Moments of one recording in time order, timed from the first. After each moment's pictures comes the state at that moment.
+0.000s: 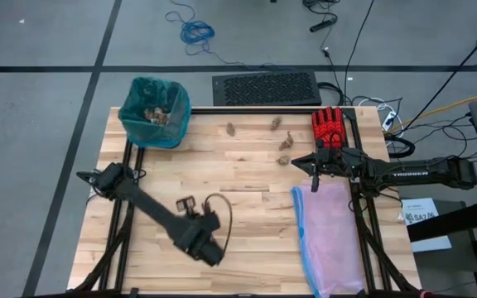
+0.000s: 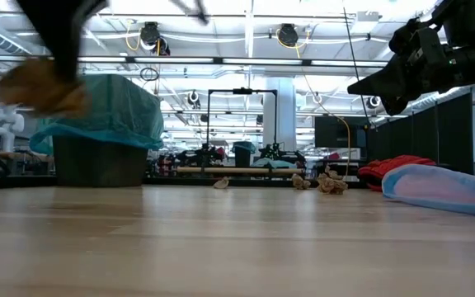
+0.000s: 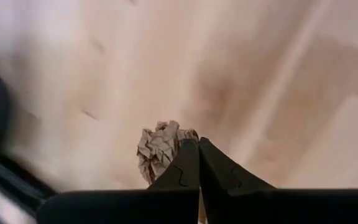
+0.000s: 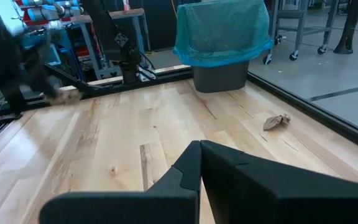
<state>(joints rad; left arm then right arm) -0.57 1.94 1.71 -1.53 -0.32 -0.91 -0.16 0.64 0.13 0.39 0.05 0.14</state>
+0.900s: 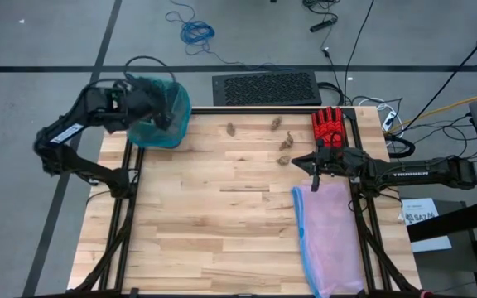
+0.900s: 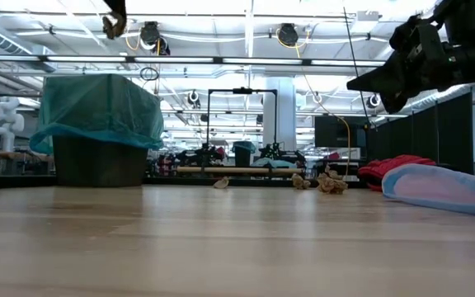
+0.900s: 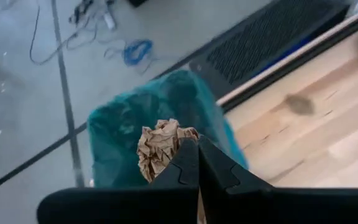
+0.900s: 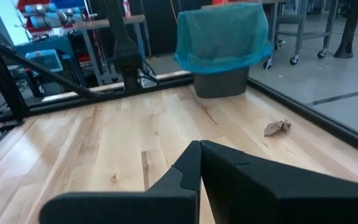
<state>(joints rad) 0.32 1.26 1.77 -1.57 -0.71 -0.45 -0.16 0.64 0.13 0.42 0.05 0.14</state>
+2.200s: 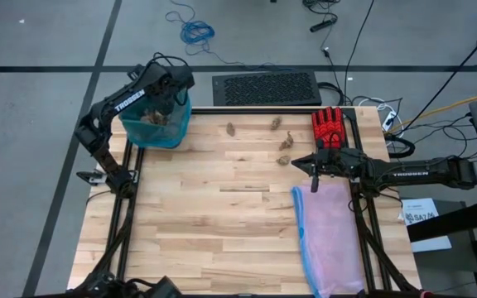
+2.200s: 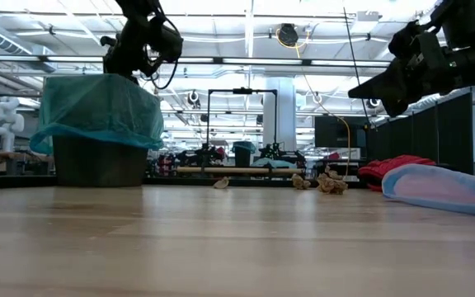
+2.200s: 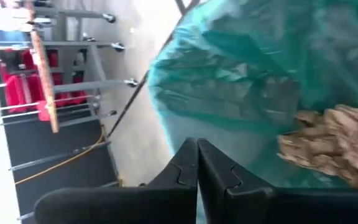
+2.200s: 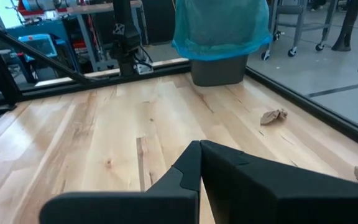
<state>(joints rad) 0.83 1.66 1.63 -1.57 -0.88 -0.11 -0.16 0.64 0.13 0.36 0.05 0.12</state>
